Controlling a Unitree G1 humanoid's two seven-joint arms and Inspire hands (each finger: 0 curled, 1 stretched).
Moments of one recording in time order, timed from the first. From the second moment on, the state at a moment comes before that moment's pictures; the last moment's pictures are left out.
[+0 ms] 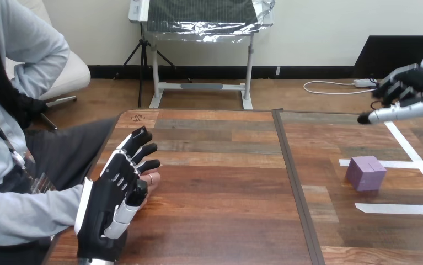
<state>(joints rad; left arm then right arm) -0.24 0.04 0.25 1.17 -0.29 -1.27 -0.56 -0.95 -0.77 0.22 1.30 -0.47 -0.41 0.20</state>
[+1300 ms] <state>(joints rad) -0.24 0.03 0.26 1.17 -0.31 -1.27 -0.59 -0.95 -0.62 0.26 1.34 -0.52 -0.35 0.06</state>
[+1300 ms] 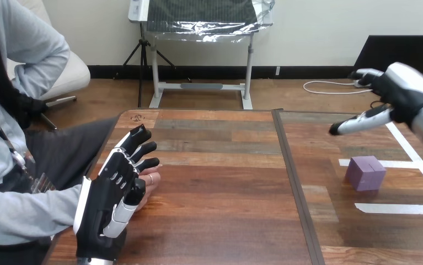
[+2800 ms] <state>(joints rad) -0.24 0.04 0.26 1.17 -0.30 -1.30 -0.56 -0.95 -0.54 0.34 1.39 -0.62 -0.13 0.10</state>
